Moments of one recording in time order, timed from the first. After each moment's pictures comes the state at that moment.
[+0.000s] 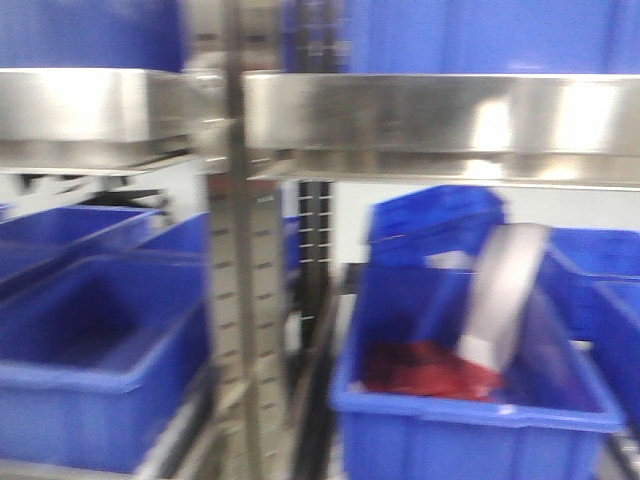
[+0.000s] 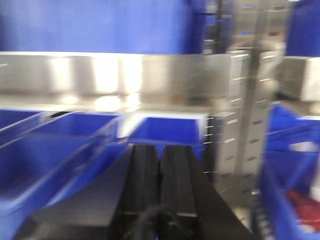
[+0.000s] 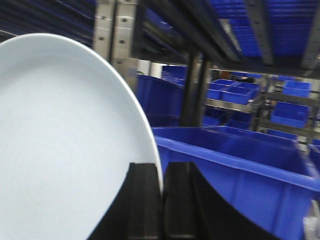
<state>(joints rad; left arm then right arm) -0.05 -0.02 0.03 -0.20 0.01 0.25 0.45 0.33 -0.64 -0.28 0.16 0.20</state>
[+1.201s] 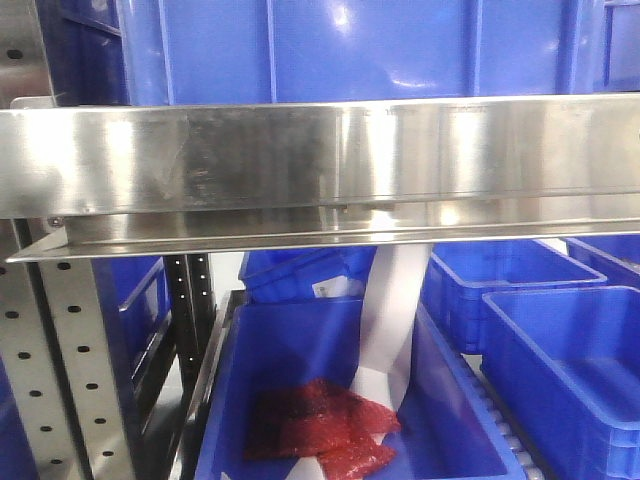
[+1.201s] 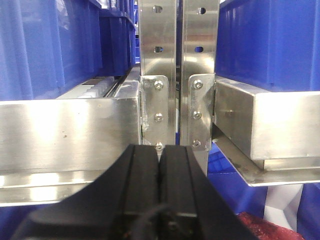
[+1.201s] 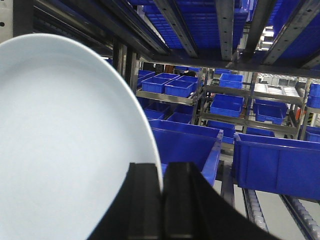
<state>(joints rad) -0.05 -0.02 0.03 -0.20 0.01 0.25 0.45 0.33 -0.64 -0.28 0.16 0.20</state>
